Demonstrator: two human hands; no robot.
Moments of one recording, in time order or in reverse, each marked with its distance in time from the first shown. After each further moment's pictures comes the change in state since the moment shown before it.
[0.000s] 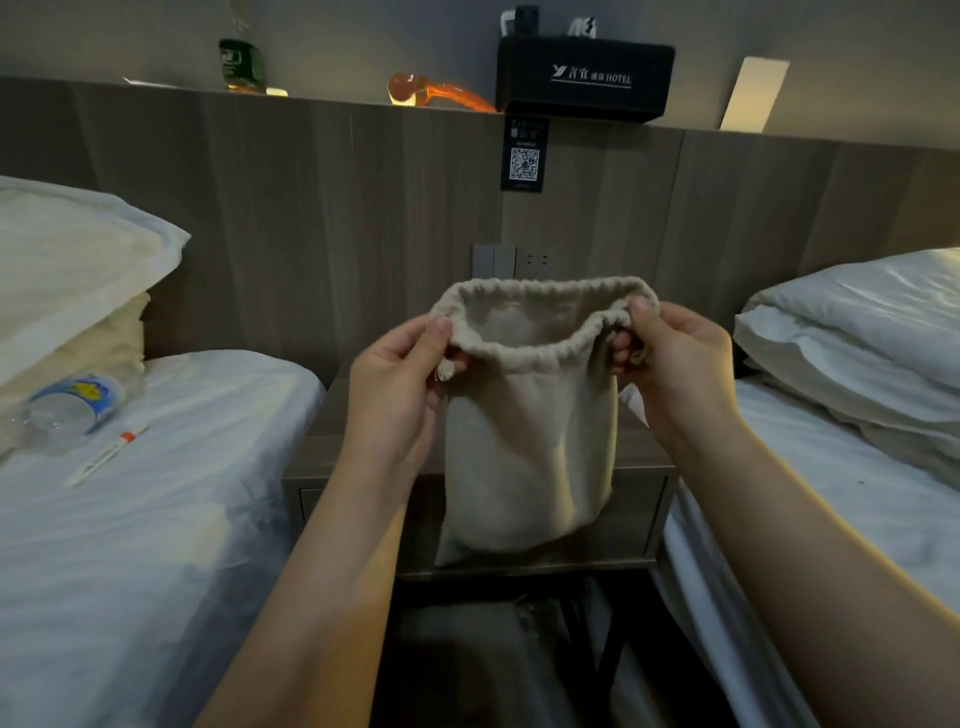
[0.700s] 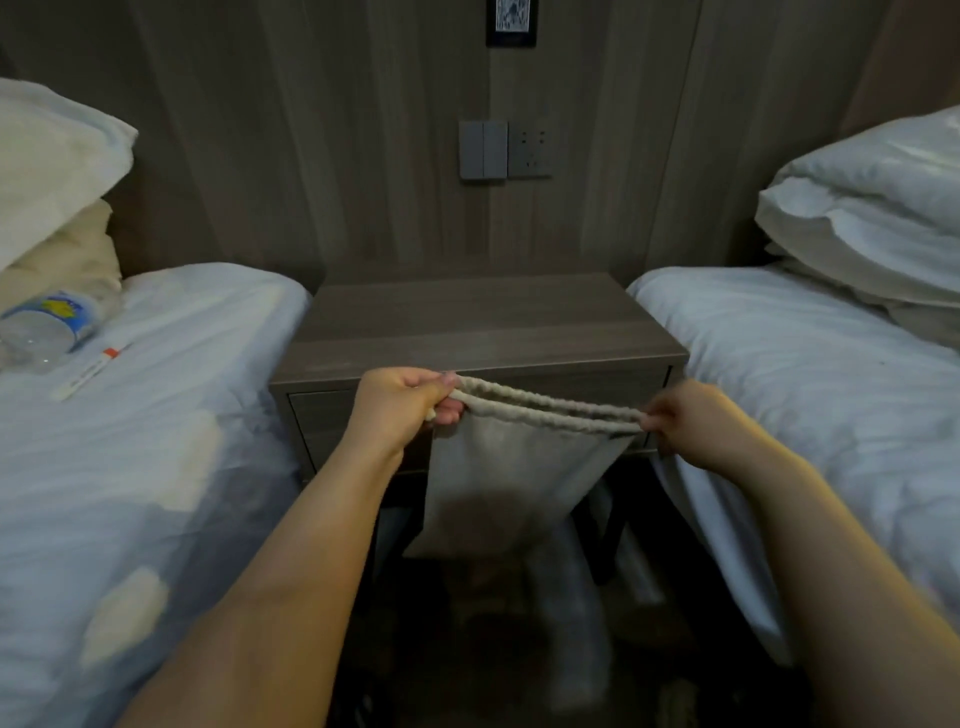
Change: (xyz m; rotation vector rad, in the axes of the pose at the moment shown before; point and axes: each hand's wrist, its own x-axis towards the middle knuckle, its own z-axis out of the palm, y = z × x) left_hand -0.027 -0.093 -0.060 0.663 0.030 -0.434; right_hand -0.025 0.121 -0.120 -1.377 -0.571 0.136
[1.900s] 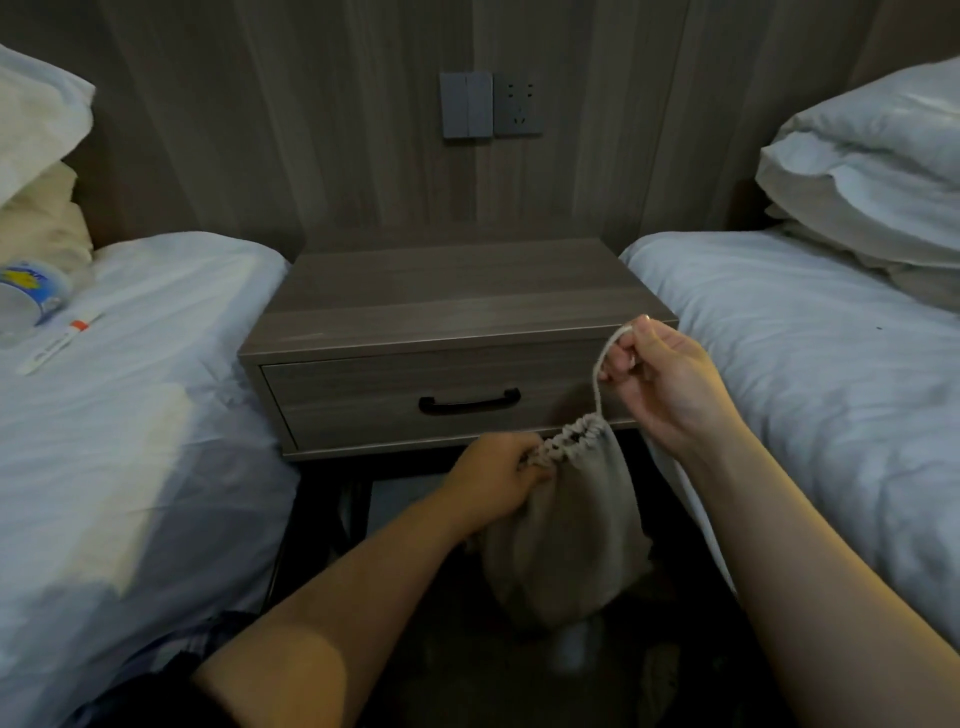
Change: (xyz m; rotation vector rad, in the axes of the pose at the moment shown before) left_hand -0.023 -0.082 0.086 0.705 -0.435 0.386; right_hand -0.007 -0.033 0.015 1.694 0.120 -0.110
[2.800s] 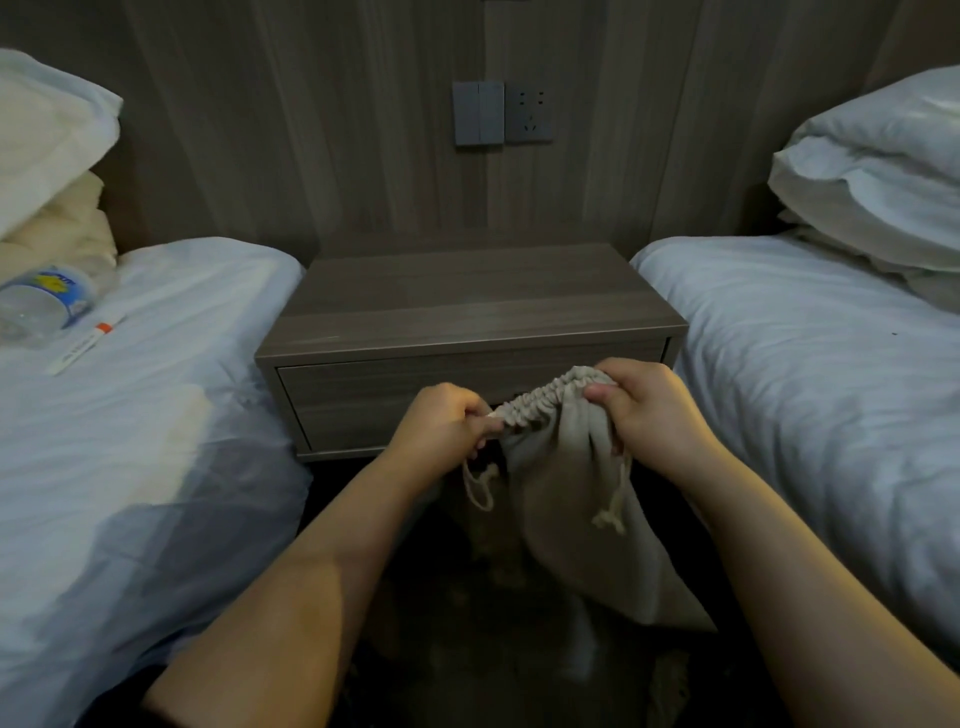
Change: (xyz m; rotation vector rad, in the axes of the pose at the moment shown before) left_hand -0.008 0.011 -0.071 -0.010 0.090 -0.242; right_hand -0.023 0.001 0.012 -1.181 -0.064 -0.138
